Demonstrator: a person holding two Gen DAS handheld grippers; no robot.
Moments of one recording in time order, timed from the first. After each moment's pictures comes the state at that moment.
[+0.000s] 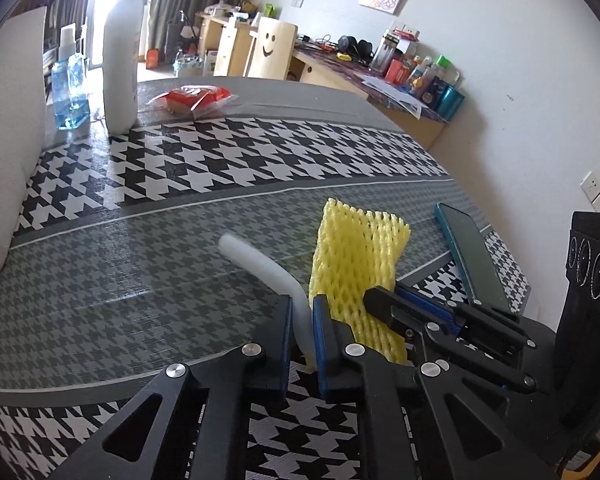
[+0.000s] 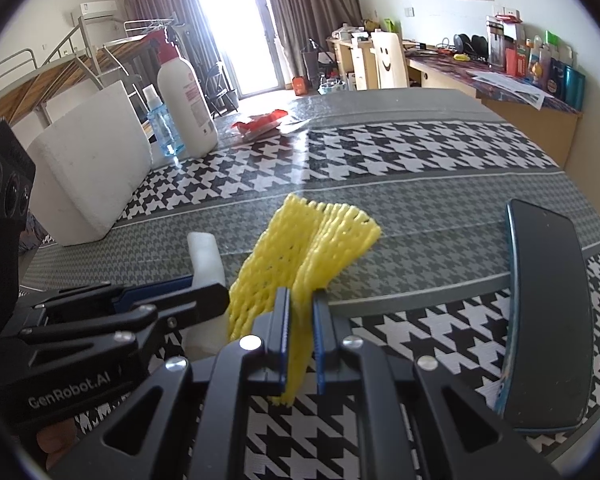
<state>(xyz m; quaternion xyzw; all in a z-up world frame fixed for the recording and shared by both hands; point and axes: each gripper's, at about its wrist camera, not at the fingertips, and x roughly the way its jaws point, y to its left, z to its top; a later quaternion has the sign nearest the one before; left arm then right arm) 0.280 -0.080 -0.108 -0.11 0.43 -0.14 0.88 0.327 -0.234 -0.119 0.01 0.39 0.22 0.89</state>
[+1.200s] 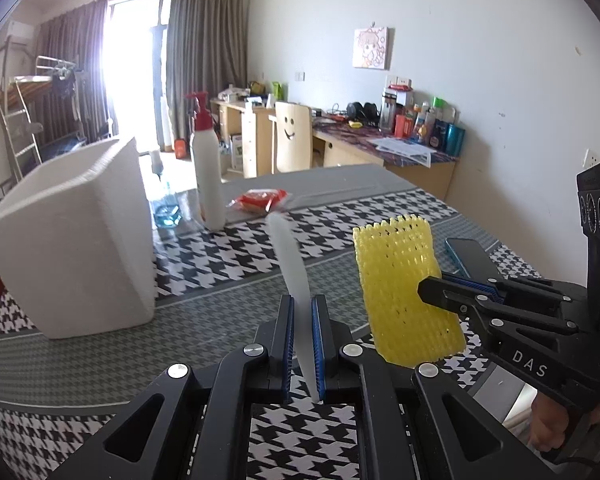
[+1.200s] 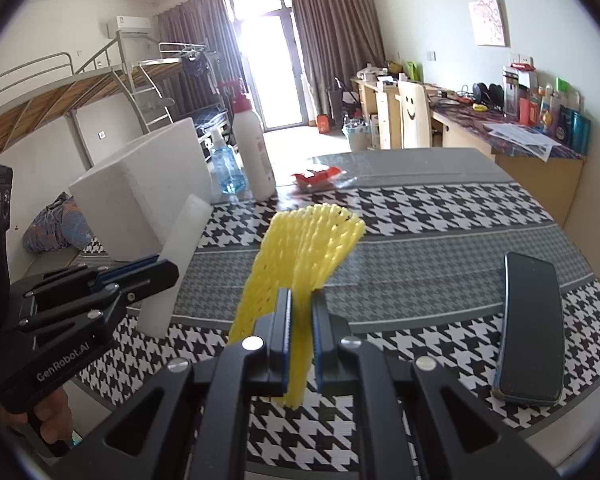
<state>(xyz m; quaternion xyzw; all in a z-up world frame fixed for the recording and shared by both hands) 0.191 -0.032 -0.034 -0.01 0.30 -0.07 0.95 0.273 -0.211 -0.059 0.00 0.32 0.26 0.91</state>
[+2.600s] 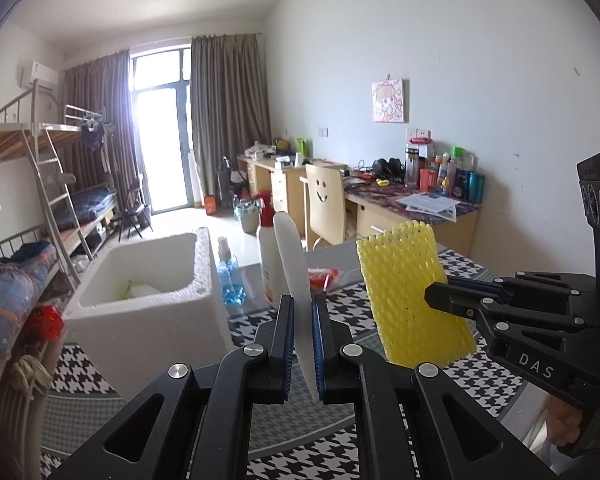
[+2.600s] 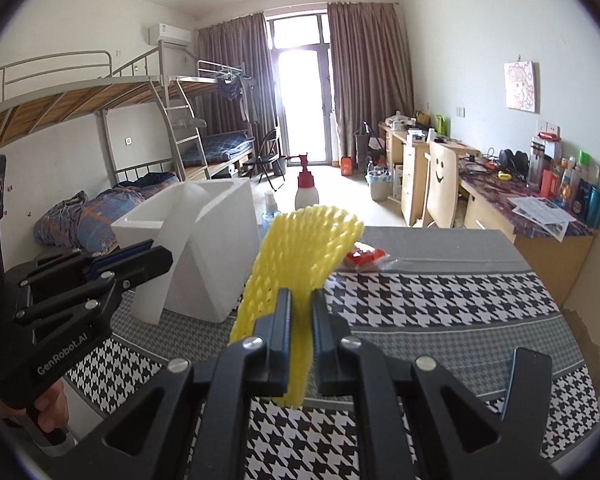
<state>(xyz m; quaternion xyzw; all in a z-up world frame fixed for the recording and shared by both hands) 0.174 0.013 0.033 0.02 0.20 -0.02 0.98 0.270 -0.160 0.008 -0.04 0.24 0.29 0.93</state>
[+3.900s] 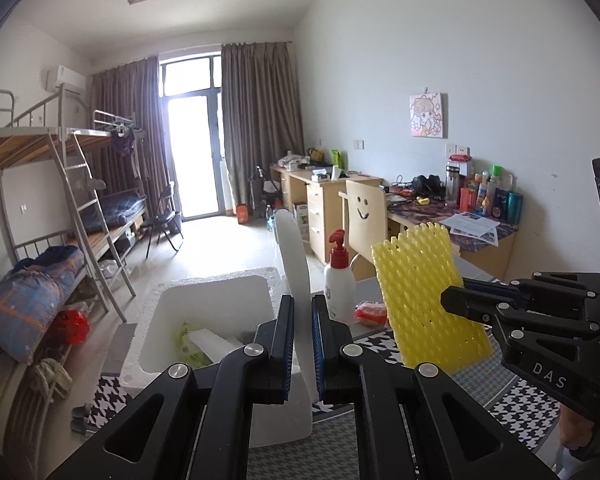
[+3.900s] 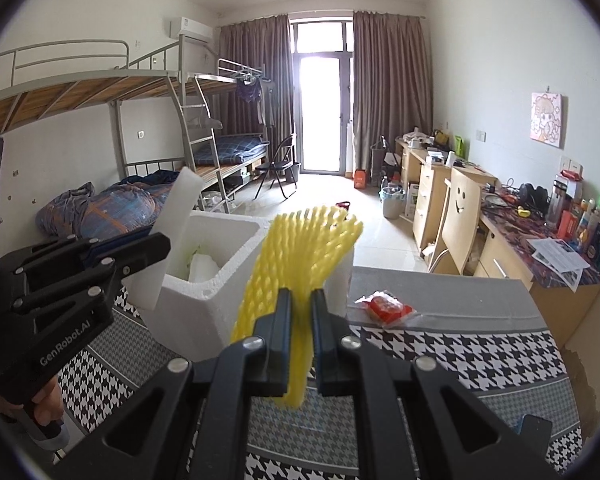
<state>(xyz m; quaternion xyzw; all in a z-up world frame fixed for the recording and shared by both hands) 0.210 0.066 0.062 0.02 0.19 0.03 0.98 0.303 -0.098 0.045 -0.08 0.22 0.31 0.92</state>
